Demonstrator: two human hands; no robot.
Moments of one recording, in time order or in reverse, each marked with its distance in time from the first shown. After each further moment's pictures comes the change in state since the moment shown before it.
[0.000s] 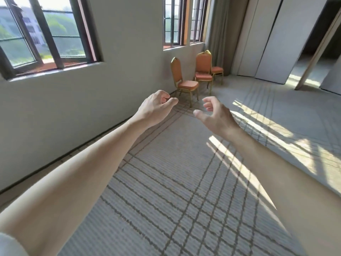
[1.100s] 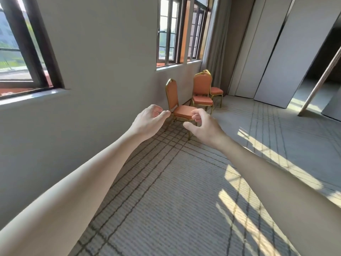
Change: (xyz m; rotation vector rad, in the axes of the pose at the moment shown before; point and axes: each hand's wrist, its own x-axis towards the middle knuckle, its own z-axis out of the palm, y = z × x) left_hand 0.783 -0.213 0.060 -0.090 0.002 -0.038; right_hand 0.787 0.126 0.216 -0.022 -0.058 -0.006
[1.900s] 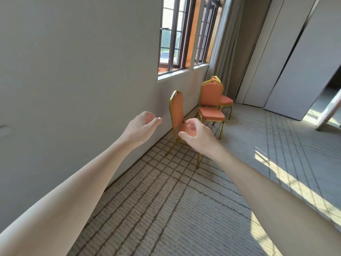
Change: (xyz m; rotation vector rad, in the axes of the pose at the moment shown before) left_hand 0.627 -0.191 0.030 -0.050 -0.027 -0.037; right_hand 0.613 0.110 0.169 -0.023 -0.041 0.027
